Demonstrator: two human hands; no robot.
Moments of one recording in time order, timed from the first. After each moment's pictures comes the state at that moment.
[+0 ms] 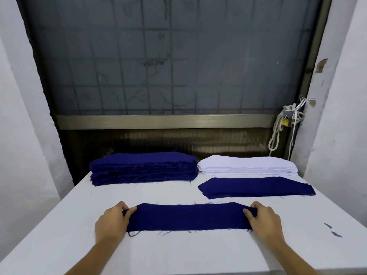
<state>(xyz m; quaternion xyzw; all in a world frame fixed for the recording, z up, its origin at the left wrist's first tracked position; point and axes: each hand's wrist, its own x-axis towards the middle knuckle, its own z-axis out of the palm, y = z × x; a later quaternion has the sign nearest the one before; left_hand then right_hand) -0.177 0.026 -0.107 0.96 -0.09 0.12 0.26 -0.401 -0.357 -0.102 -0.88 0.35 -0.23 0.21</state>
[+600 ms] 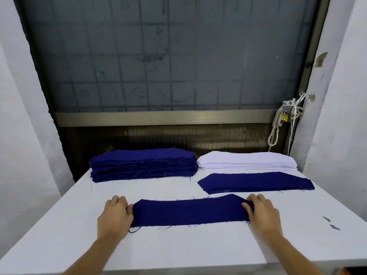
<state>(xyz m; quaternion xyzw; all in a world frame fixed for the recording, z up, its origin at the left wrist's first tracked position) -0.183 0.020 -0.110 0.95 -0.12 0.17 0.22 -0.400 -0.361 -0.118 -0.91 0.31 -0.24 0.13</state>
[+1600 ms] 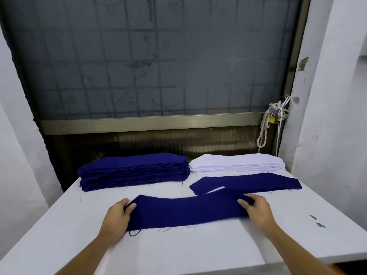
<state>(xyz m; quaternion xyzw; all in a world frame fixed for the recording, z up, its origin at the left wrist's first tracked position) -0.175 -0.001 -0.091 0.90 -0.18 0.01 0.40 -0.400 -0.383 -0.095 -0.80 0.32 -0.26 0.44</state>
